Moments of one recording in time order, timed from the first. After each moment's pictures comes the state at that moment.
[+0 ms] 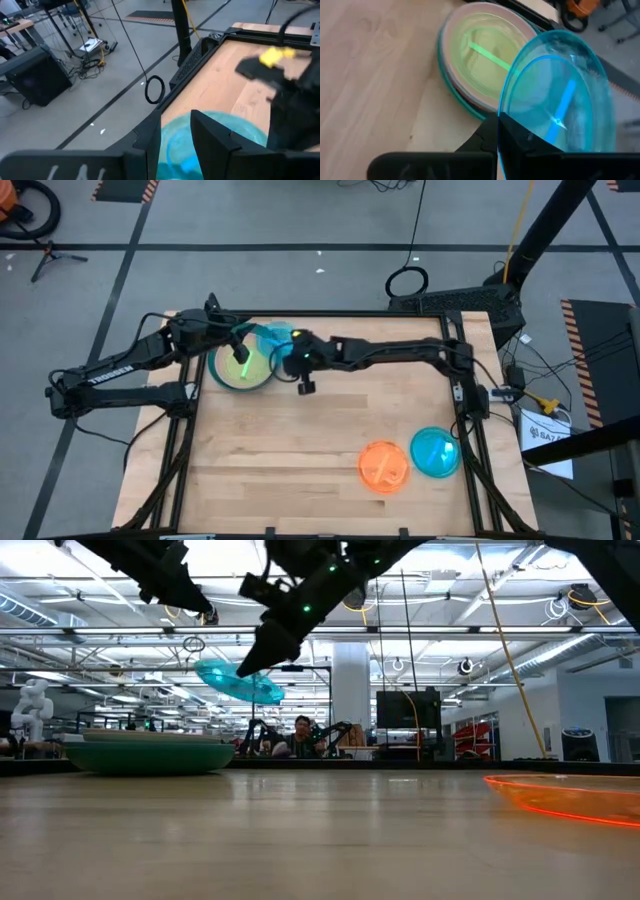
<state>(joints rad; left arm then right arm) 0.44 0.79 0.80 -0.36 -0.24 0.10 -0.14 2.06 1.68 -0.29 0.10 -0.51</state>
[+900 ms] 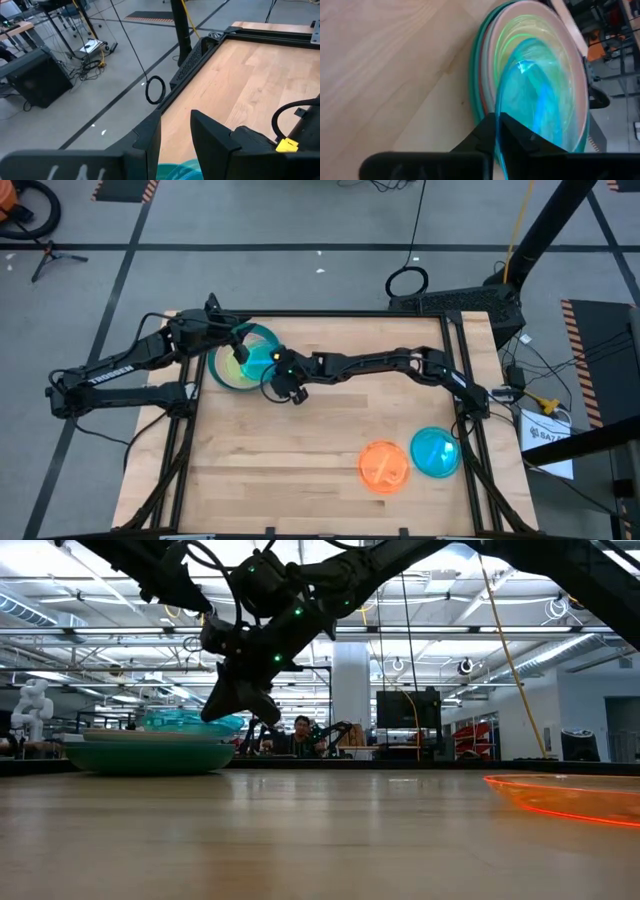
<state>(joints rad) 0.44 0.79 0.80 -0.36 -0.24 0.12 -0.11 2.29 1.80 -0.19 0.10 -0.88</state>
